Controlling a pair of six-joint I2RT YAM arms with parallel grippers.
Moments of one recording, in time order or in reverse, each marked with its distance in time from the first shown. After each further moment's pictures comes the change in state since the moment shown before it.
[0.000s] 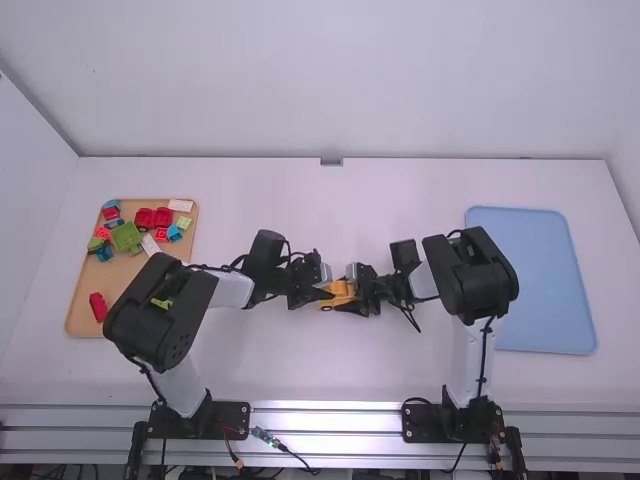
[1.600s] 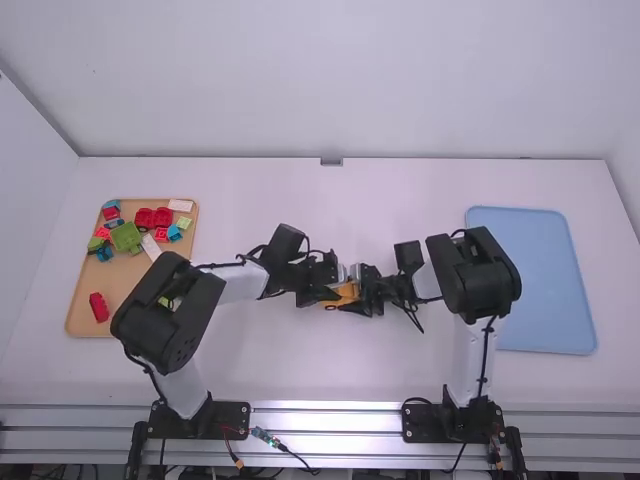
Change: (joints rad) left arm -0.090 0.014 0.143 -0.266 -0.145 0.061; right arm -0.021 0.001 -0.011 -0.001 0.004 -0.016
